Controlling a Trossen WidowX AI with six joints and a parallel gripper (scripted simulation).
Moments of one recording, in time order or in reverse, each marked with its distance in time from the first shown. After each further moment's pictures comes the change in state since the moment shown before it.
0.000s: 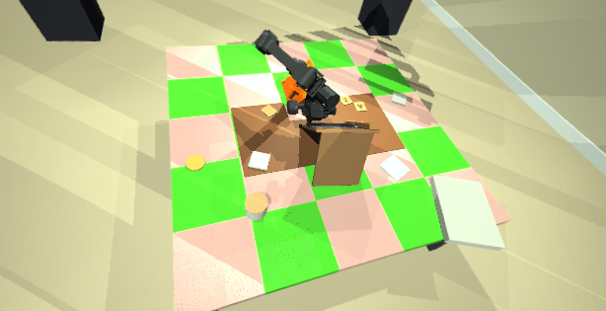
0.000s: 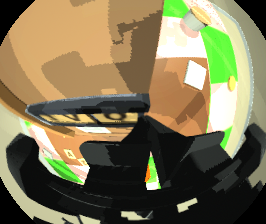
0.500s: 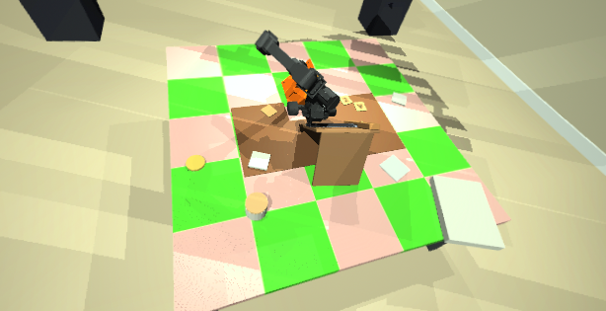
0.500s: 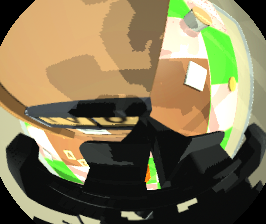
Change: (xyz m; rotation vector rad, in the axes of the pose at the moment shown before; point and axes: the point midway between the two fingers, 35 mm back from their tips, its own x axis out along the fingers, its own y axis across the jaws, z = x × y) arm 0.003 0.001 0.003 -0.002 0.000 -0.001
